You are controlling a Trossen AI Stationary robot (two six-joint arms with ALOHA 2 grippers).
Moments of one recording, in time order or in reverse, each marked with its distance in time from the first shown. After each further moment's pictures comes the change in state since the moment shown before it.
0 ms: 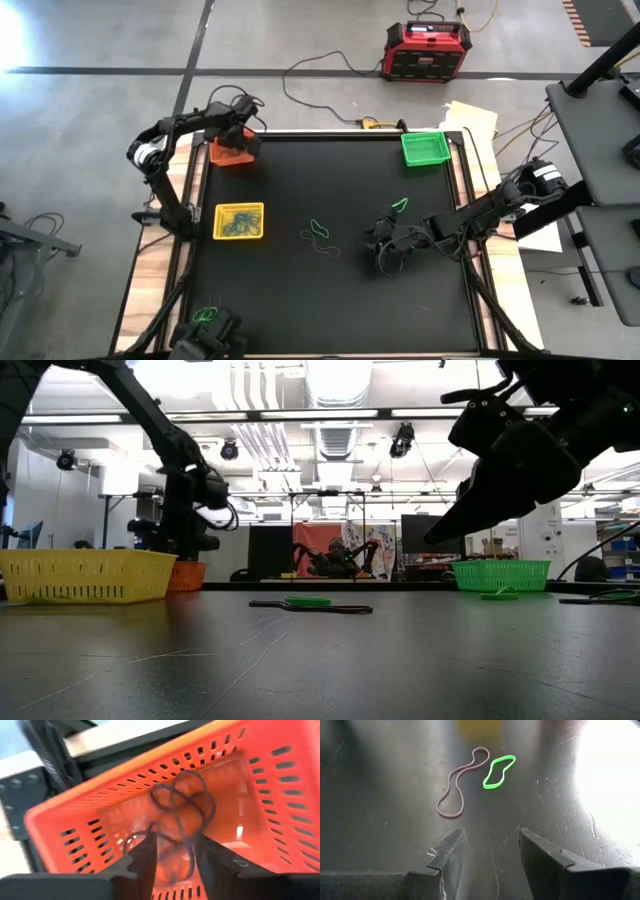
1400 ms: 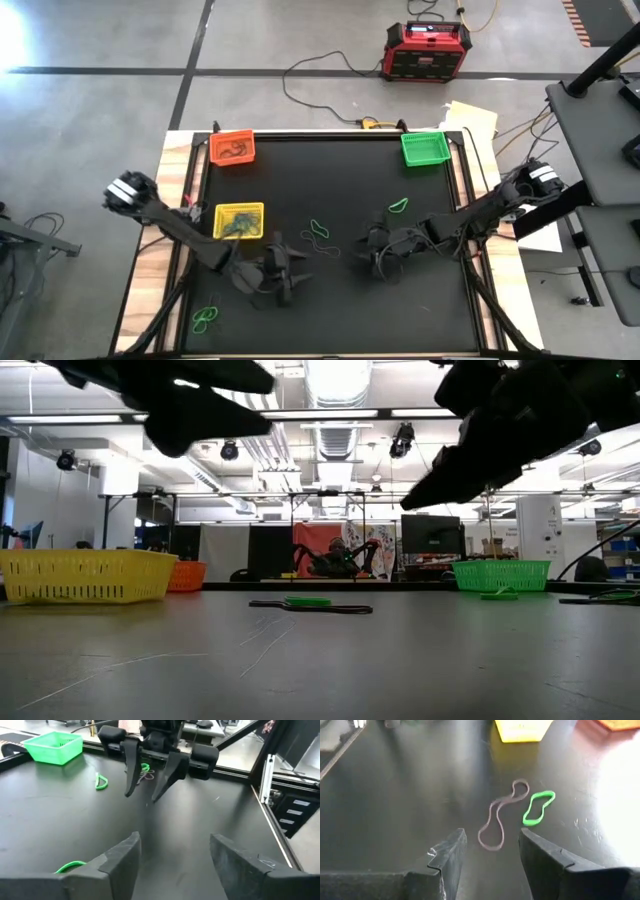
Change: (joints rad) left arm -1.599 -0.208 -0.414 1.268 -0.417 -0.126; right arm 0.039 0.035 0.106 0.021 -0.086 -0.094
